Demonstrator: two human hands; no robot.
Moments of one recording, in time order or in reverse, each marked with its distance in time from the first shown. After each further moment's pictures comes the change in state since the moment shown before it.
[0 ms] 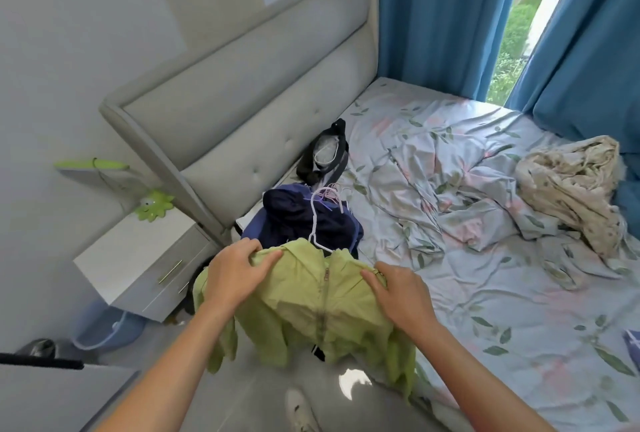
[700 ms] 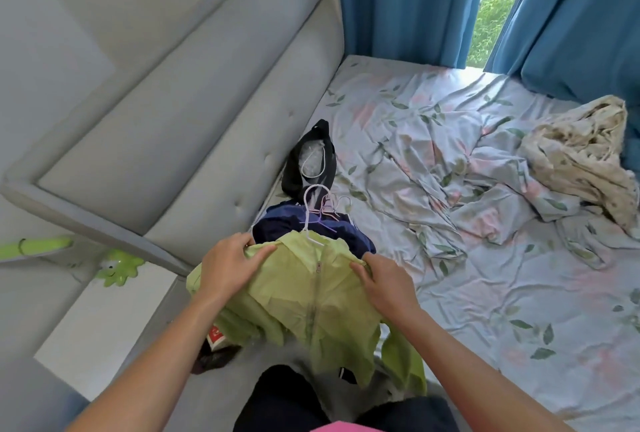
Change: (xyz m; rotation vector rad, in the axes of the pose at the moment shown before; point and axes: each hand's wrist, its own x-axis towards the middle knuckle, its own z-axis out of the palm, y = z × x) left_hand 0.256 -0.080 0.042 0.071 -0.225 0.109; right_hand 0.196 -0.054 0.094 0.040 -0.044 0.195
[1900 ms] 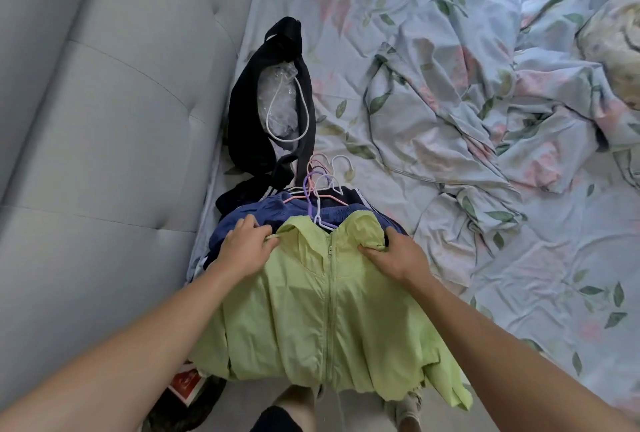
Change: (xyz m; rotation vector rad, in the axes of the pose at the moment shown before) left_hand 0.297 -0.164 0.346 0.095 -0.677 0.280; right_hand 0.257 0.119 0.254 -0.030 -0.219 0.643
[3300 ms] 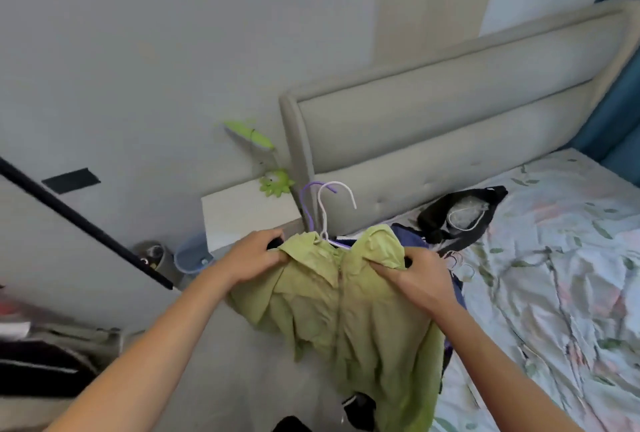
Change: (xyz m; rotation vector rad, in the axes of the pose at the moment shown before) left_hand -0.646 0.215 -0.063 -0.654 0.646 -0.566; right_hand -0.425 -0.058 -0.203 -0.053 -0.101 -1.118
